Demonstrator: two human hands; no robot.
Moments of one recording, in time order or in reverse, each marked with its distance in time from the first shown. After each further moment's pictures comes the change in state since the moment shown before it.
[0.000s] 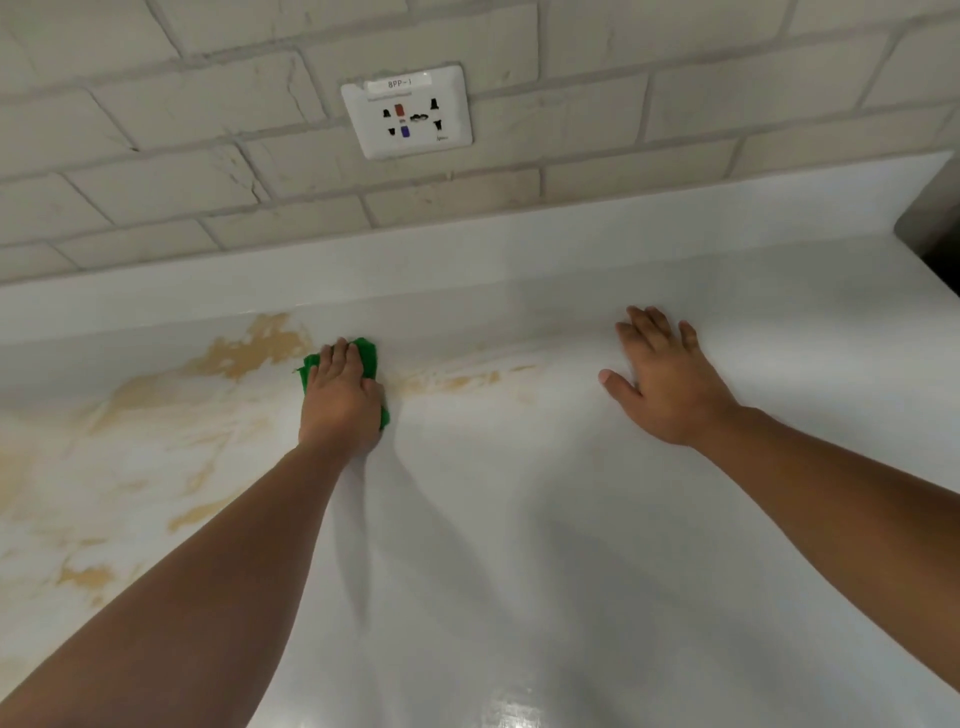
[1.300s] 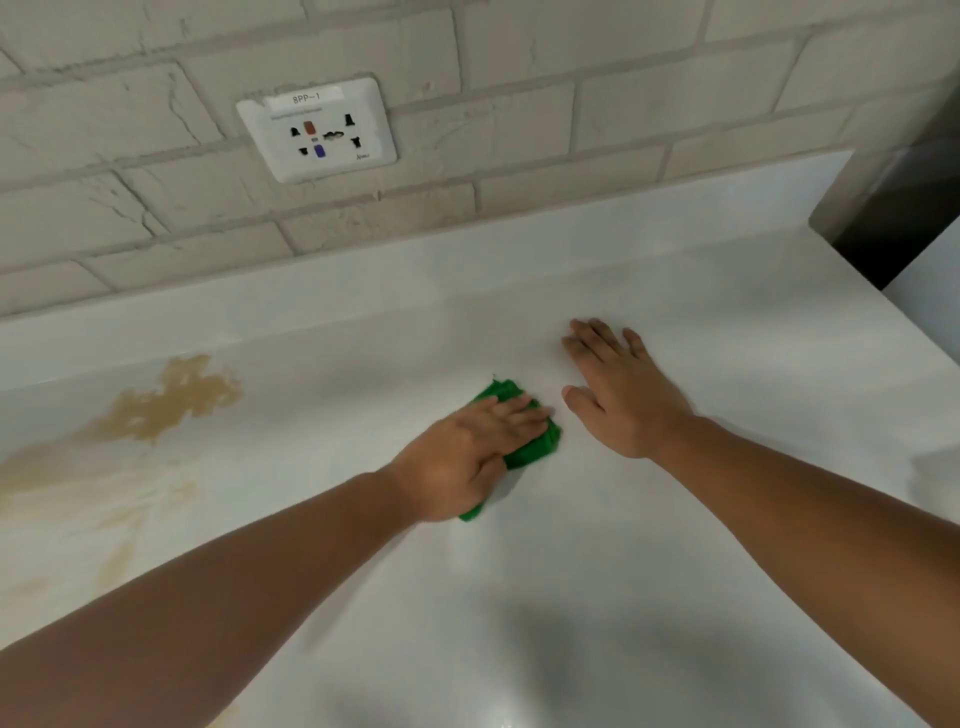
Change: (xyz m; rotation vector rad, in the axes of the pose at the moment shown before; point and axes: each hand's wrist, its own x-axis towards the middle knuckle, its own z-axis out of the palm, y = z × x) left_hand -0.023 0.130 0.009 -0.373 -0.281 1.140; right_hand 0.002 0.000 -0.002 0.015 -0.036 -0.016
